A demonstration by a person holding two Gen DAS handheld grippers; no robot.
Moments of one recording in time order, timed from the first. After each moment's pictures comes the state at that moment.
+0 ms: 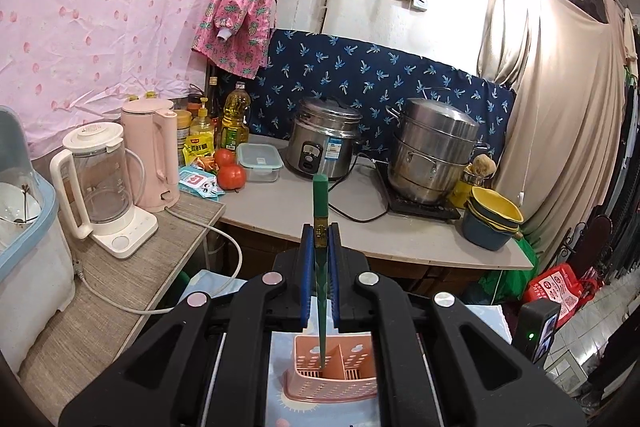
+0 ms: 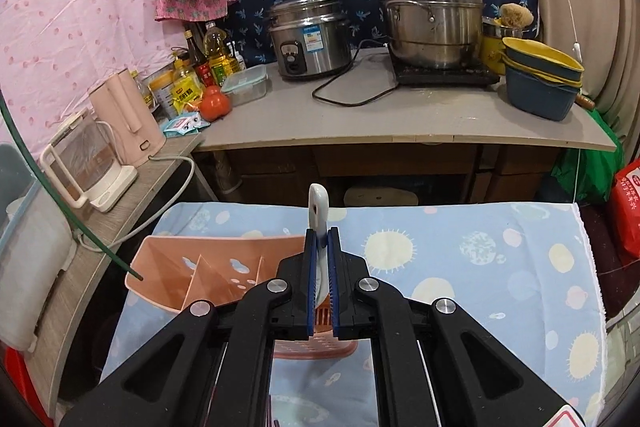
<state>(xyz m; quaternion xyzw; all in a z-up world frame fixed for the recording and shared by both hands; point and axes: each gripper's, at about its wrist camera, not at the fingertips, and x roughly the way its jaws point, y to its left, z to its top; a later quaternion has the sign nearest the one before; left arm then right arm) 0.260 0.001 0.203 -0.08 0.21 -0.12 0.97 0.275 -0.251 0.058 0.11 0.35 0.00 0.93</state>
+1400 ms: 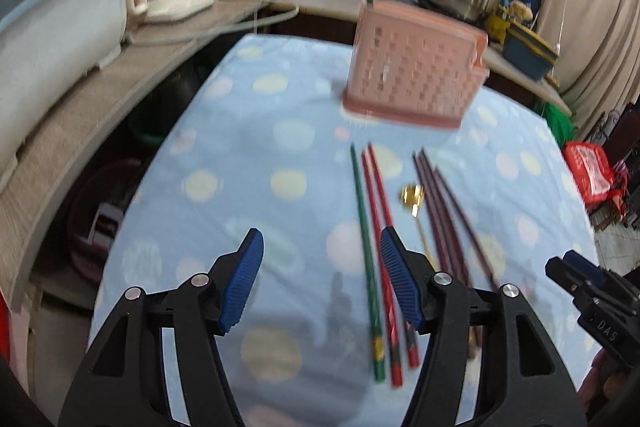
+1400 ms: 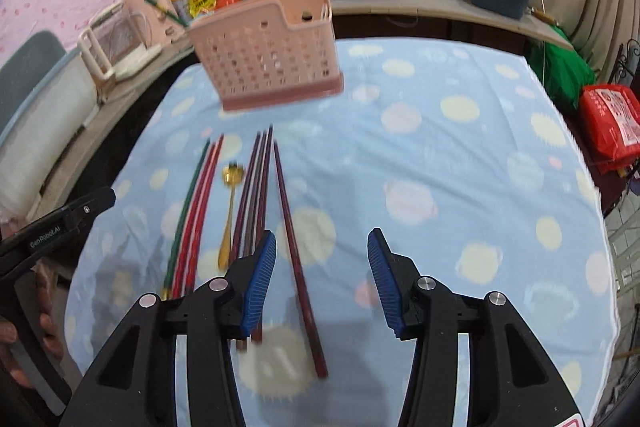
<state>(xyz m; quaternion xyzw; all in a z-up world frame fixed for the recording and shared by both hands) 0.077 0.030 -0.028 -0.04 0.44 -0.07 0.89 0.026 -0.214 -0.027 0.09 0.45 0.00 0.89</state>
